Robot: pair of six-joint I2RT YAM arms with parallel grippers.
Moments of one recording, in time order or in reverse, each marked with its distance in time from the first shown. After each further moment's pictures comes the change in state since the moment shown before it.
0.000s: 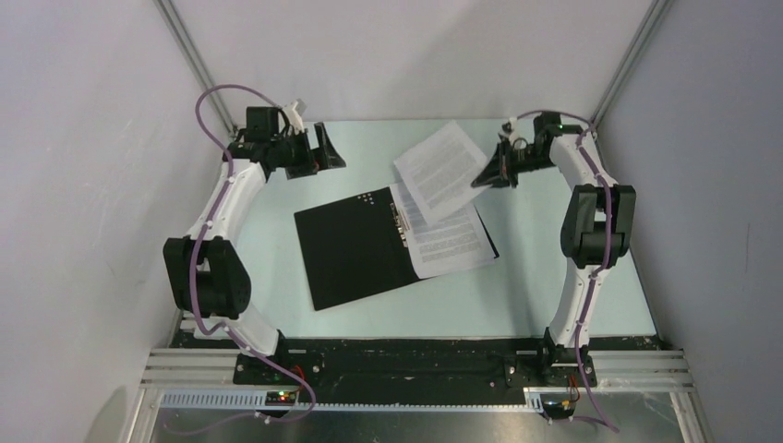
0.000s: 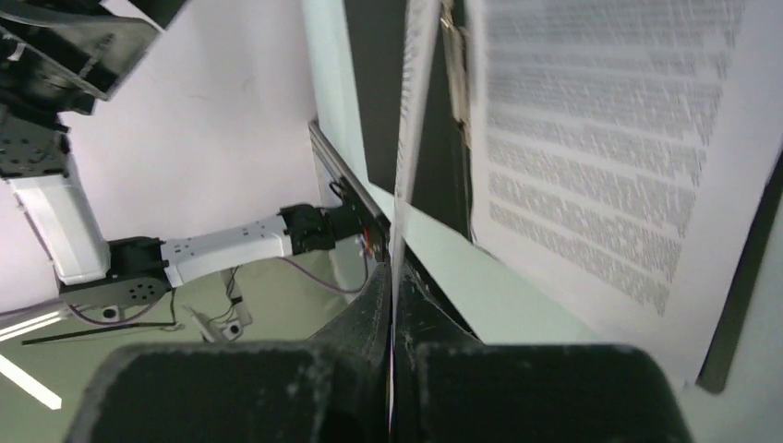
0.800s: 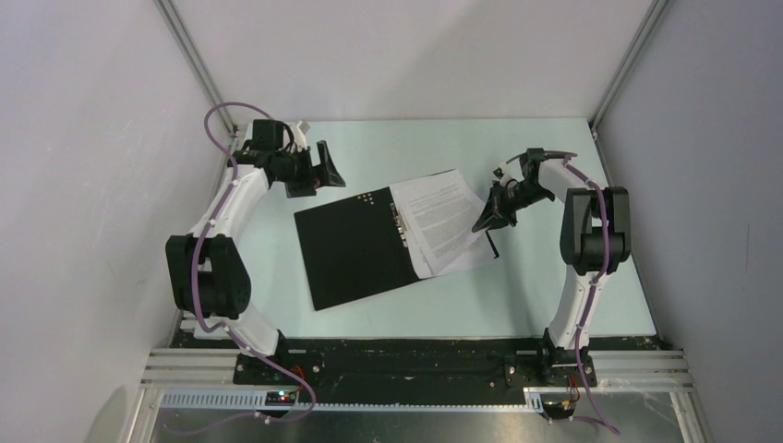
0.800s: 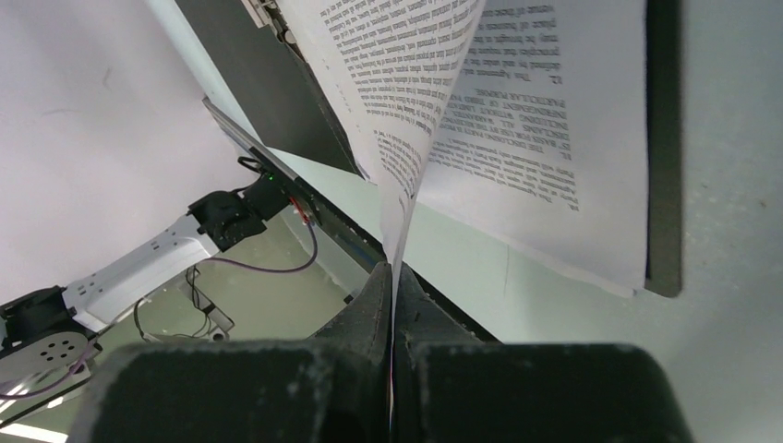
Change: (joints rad) left arm 0.000 0.000 -0.103 -0.090 -0.037 0.016; right arm 0.031 -0.064 -0.393 -0.007 0.248 -0.022
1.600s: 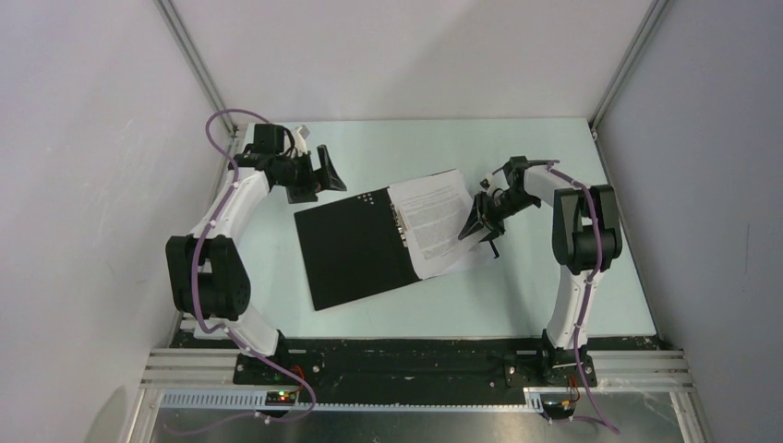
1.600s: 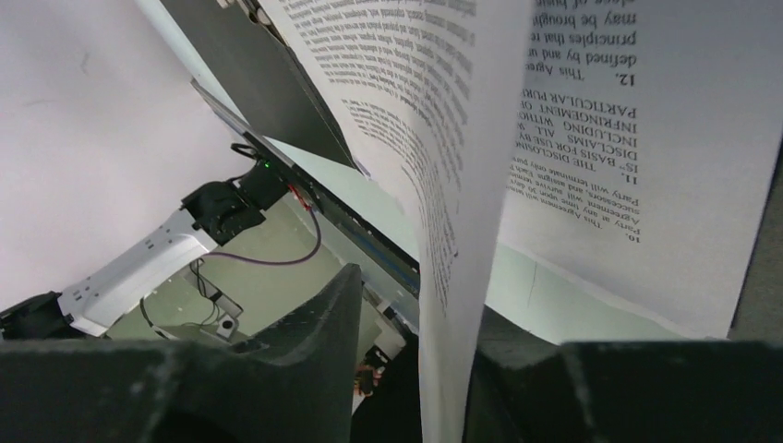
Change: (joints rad) left arm 0.000 -0.009 -0.035 -0.004 0.012 -0.037; right arm 0.089 0.019 -0.047 0.063 -0.004 0.086
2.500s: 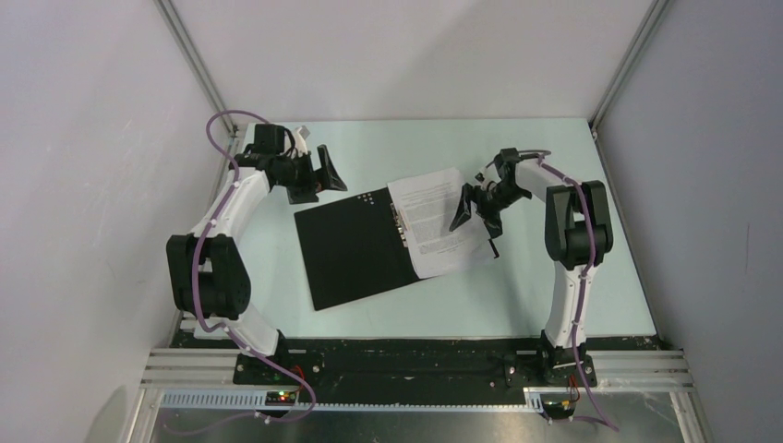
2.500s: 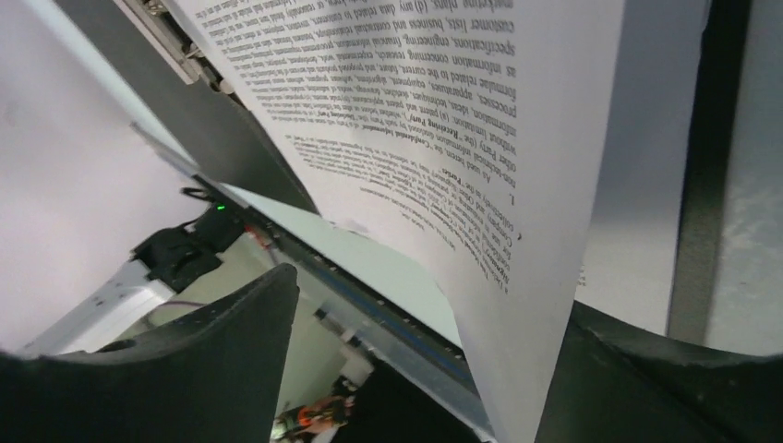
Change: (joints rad) left arm 0.000 0.006 0.000 0.000 0.007 -0.016; right arm 0.037 0.062 0.083 0.000 0.116 0.032
